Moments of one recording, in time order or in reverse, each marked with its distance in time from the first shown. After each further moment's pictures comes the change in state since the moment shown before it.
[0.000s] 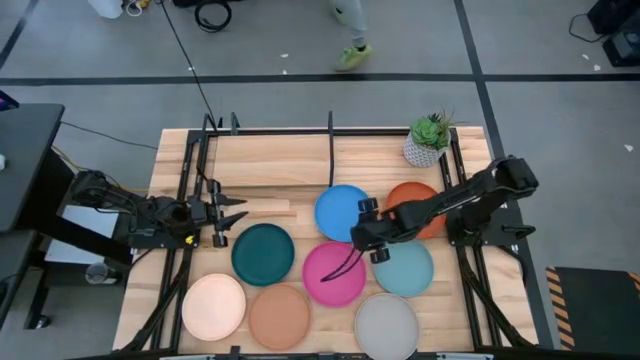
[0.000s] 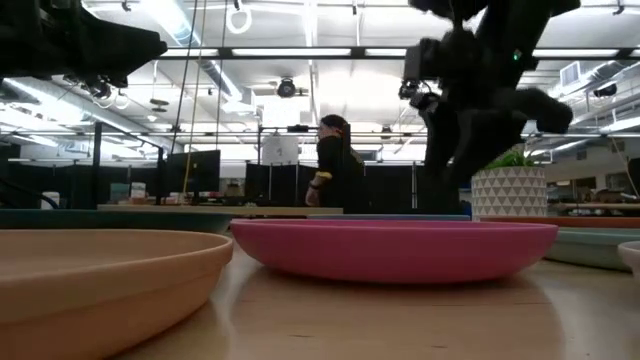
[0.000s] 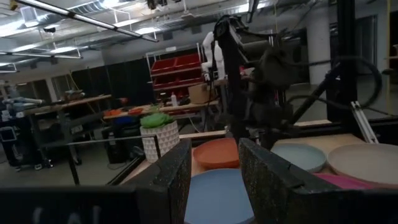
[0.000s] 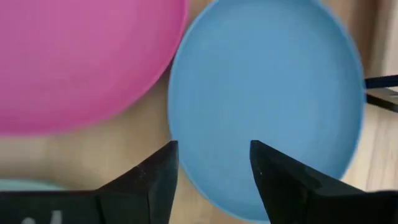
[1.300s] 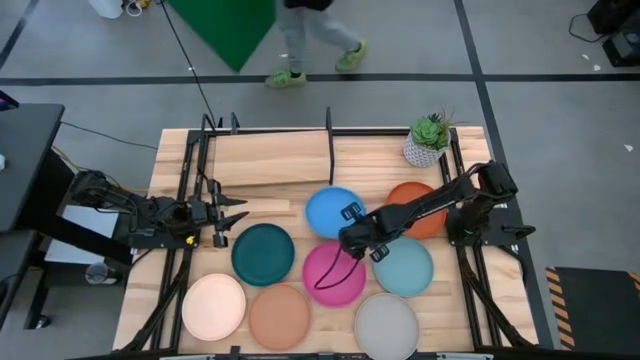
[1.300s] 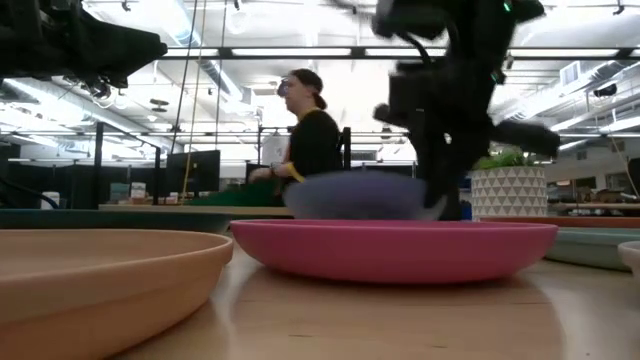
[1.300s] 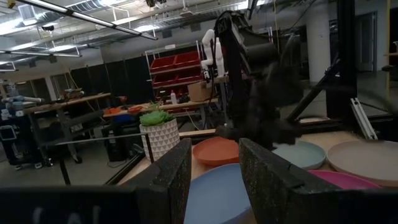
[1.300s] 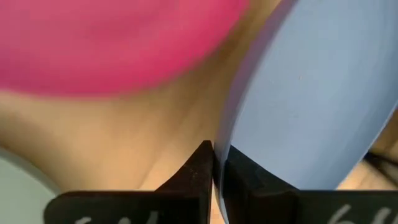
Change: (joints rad) left arm 0.000 0.004 0.000 -0.006 0.000 -0.002; right arm -0.026 0.160 0.148 -0.089 -0.028 -0.366
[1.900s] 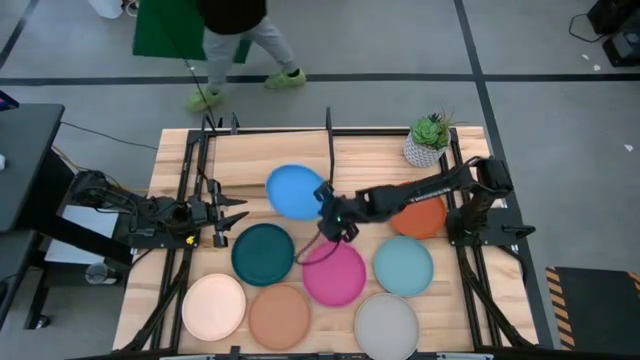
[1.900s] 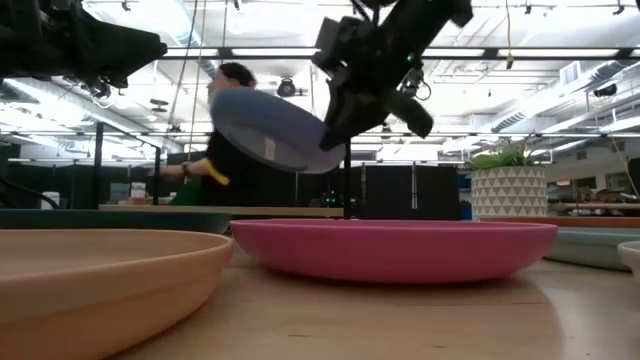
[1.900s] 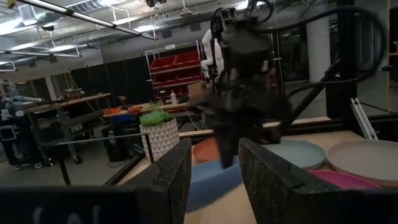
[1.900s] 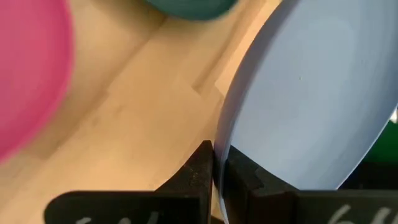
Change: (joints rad) left arm 0.000 0.000 0.000 0.001 0.000 0.001; right arm -0.142 0.008 0.118 0.335 0.020 -0.353
